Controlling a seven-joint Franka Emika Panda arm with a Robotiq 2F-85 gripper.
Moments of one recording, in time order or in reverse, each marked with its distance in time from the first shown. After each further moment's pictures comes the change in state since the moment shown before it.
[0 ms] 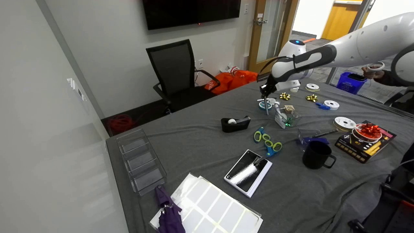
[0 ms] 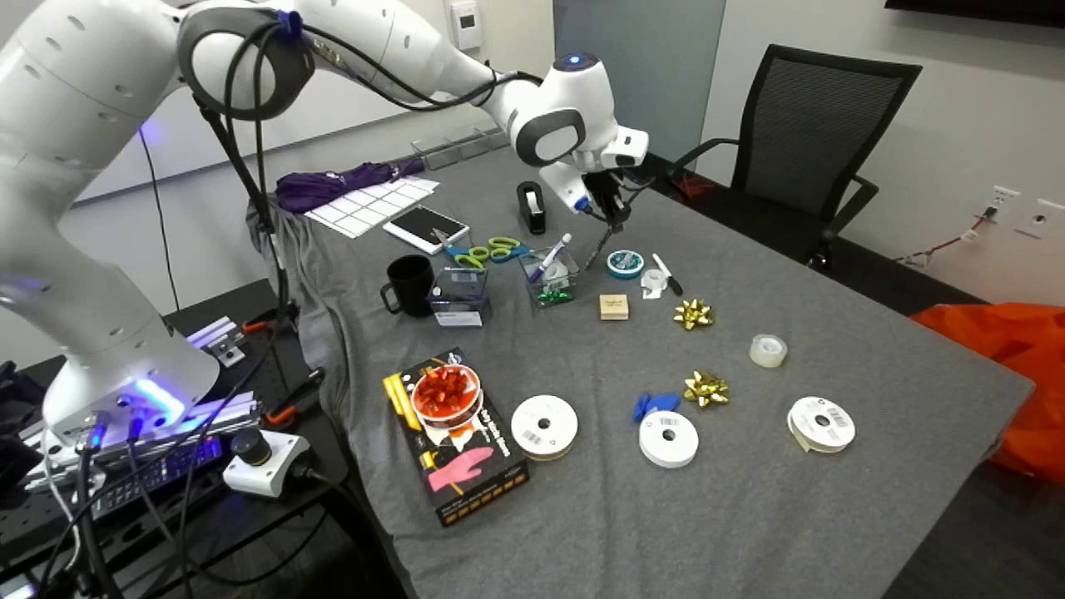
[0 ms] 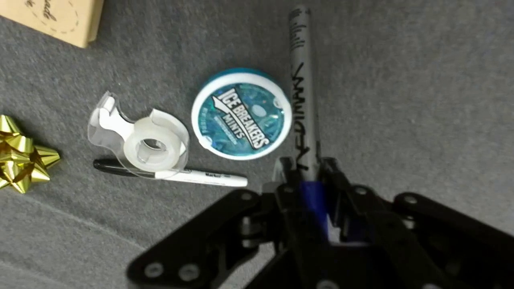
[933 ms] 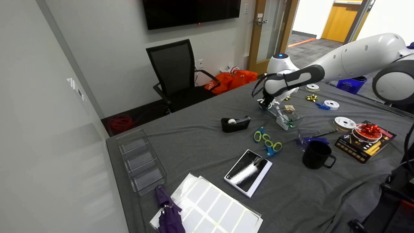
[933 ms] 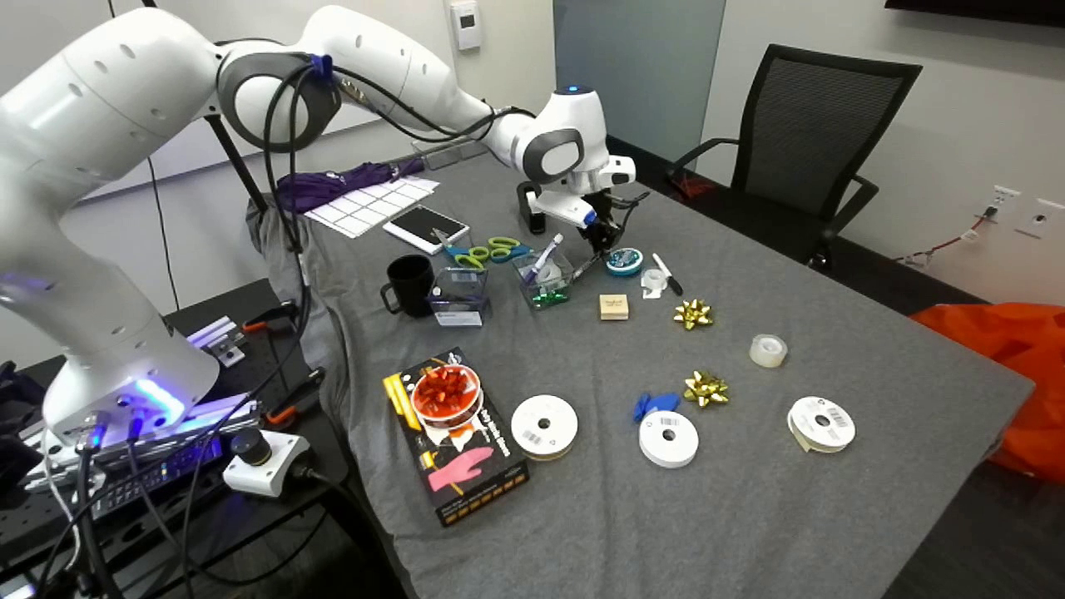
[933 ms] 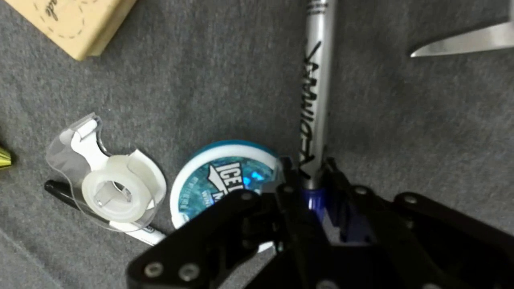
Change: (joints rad) arm 0.047 0.141 -0.022 0.136 -0.195 -0.145 -0.125
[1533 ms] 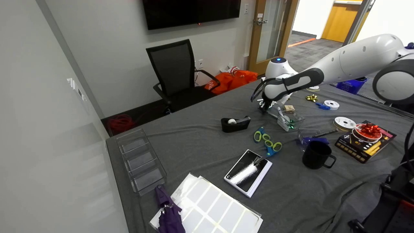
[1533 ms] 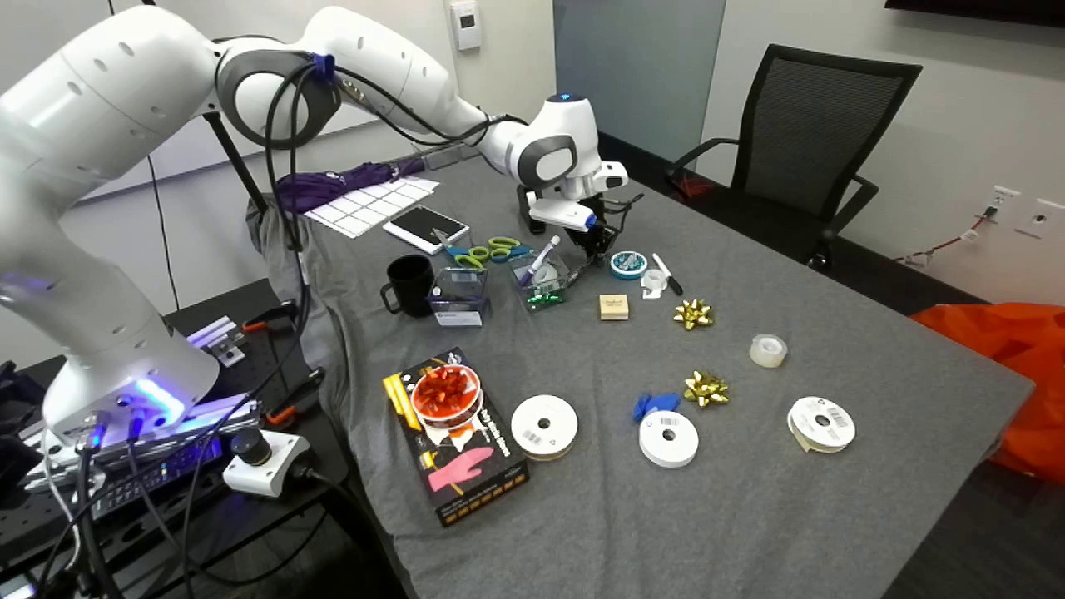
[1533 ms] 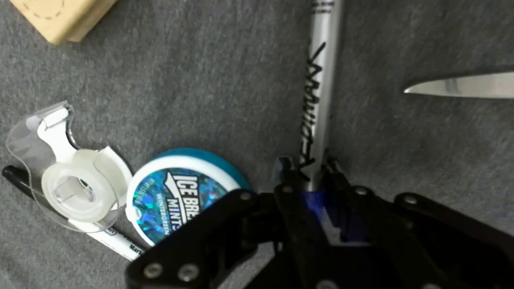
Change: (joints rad) arm 0.012 -0.009 0.007 -0.053 -0.031 0.028 -0.106
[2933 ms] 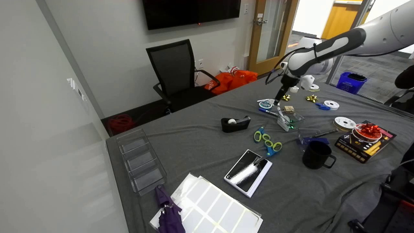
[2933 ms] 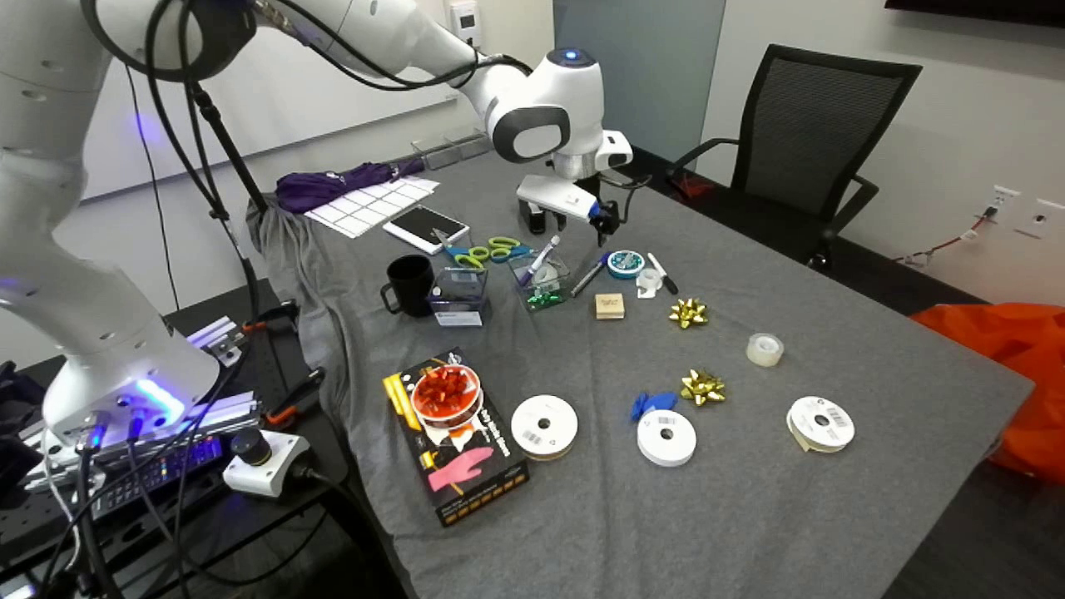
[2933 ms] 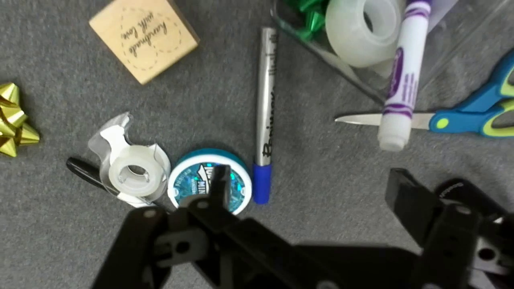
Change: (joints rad) arm -0.249 -0.351 0.192 -0.395 0.170 0.025 -0.357
